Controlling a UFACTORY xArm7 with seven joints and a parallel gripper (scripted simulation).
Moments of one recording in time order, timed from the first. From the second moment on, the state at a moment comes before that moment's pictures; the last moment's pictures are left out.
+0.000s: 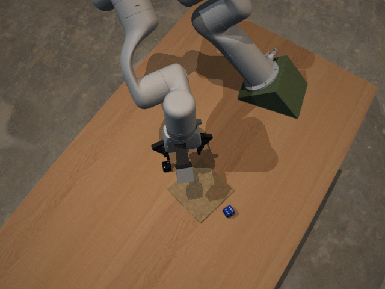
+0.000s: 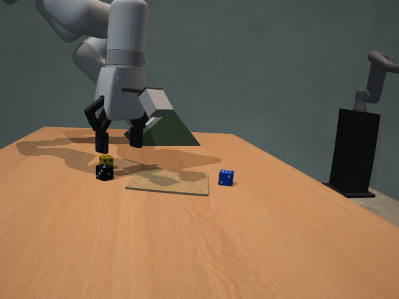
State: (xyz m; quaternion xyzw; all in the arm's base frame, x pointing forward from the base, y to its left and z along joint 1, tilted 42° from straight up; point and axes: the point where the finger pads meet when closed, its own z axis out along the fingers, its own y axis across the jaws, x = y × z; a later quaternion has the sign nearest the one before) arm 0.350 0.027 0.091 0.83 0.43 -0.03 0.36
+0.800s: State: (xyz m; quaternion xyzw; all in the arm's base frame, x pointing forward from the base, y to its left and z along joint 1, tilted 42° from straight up) arm 0.379 0.035 0.096 0.83 0.43 -0.03 0.36
